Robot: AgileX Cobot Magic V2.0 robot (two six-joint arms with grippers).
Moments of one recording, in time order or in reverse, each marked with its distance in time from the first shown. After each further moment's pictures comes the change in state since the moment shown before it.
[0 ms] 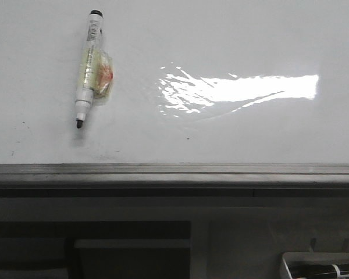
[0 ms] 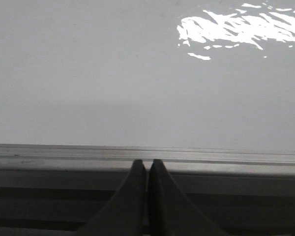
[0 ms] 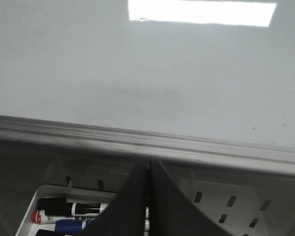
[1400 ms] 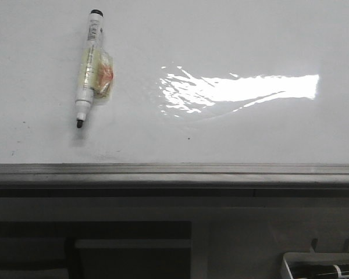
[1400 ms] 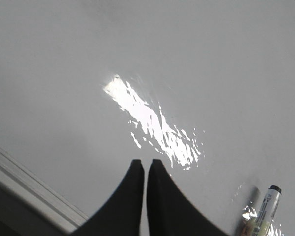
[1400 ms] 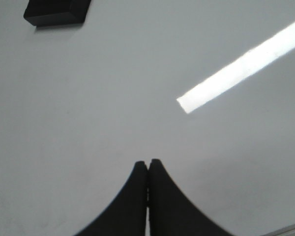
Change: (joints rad) left arm 0.000 0.000 -0.004 -0.864 -0.201 0.000; right arm -0.002 0.000 0.002 0.641 -0.403 0.007
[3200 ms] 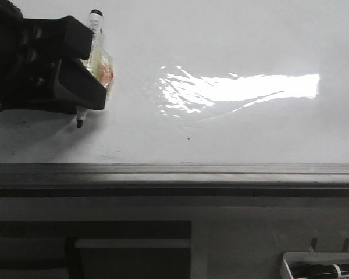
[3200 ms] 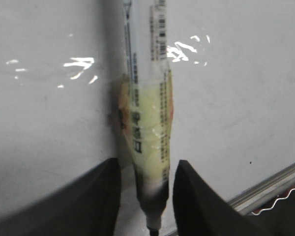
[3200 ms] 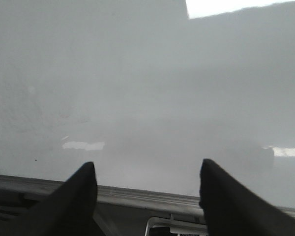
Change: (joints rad) left arm -0.662 1.246 -0.623 -0.083 -0.055 0.601; right arm 0.066 0.233 -0.446 -0.322 0.631 -0.050
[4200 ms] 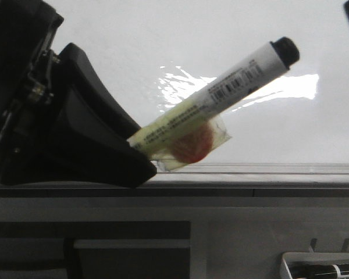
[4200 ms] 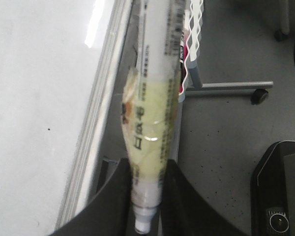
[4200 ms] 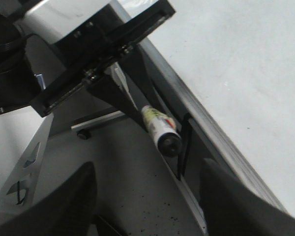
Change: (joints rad) left arm -0.328 -0.087 -0.011 0.443 0.207 0.442; right arm 0.403 0.480 -0.154 0.624 0.135 -0.996
